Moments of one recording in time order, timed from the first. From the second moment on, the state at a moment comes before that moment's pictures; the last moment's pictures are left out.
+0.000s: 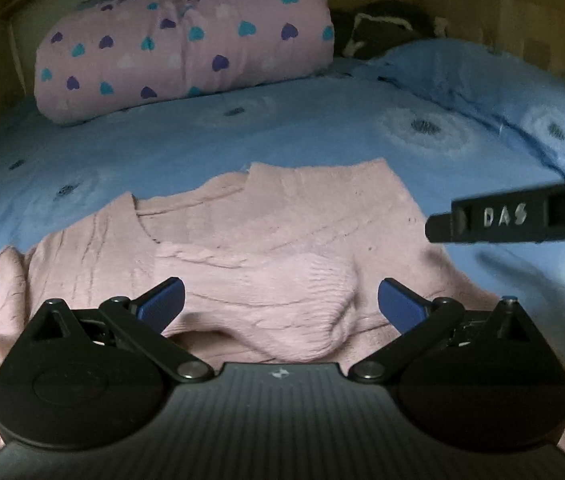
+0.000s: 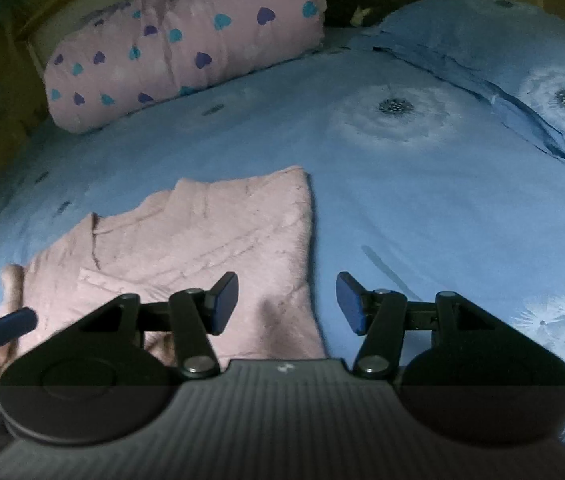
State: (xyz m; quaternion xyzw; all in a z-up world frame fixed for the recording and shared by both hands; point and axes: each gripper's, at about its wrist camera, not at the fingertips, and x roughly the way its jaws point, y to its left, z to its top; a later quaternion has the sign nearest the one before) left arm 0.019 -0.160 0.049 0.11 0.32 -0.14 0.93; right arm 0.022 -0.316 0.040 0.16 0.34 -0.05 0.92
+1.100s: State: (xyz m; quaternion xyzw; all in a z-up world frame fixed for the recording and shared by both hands) left arm 0.079 0.010 0.057 0.03 0.31 0.03 0.95; right arm 0.031 -0.331 0.023 0.22 0.37 -0.04 0.90
